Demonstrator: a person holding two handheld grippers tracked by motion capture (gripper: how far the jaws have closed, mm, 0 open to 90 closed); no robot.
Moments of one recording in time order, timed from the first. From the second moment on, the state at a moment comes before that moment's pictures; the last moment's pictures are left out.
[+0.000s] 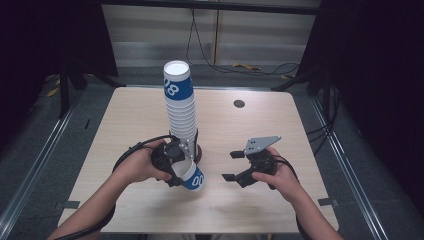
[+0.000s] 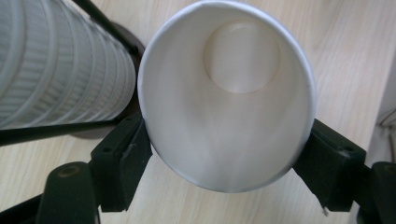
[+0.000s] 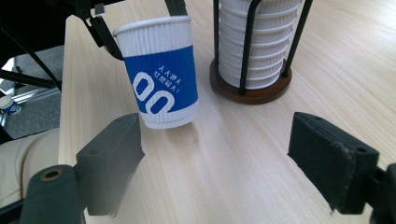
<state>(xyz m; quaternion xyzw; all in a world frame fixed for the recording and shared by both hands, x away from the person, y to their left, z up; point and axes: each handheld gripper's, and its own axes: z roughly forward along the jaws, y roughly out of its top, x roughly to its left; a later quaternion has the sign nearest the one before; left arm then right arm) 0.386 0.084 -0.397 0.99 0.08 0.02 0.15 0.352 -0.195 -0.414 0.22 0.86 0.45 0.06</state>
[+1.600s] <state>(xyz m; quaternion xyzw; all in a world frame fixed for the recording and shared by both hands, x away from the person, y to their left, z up) 0.377 0.096 -0.429 0.96 0.11 -0.02 0.26 0.344 -0.202 -0.417 0.23 0.86 0.45 0.07</state>
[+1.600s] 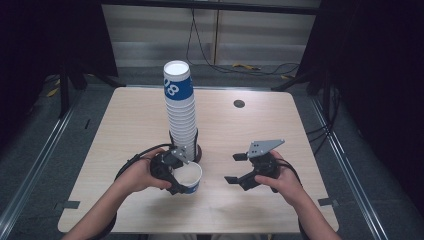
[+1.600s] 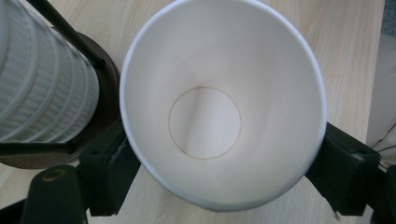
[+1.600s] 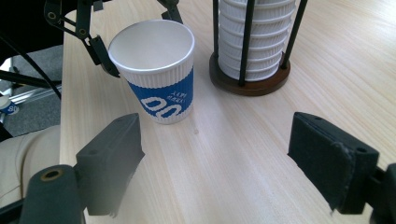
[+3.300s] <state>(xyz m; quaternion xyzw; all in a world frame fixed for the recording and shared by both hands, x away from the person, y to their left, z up) 0.363 0.200 -0.484 0.92 0.21 0.01 0.34 0.327 -0.251 -0.472 0.28 0.87 0.41 0.09</state>
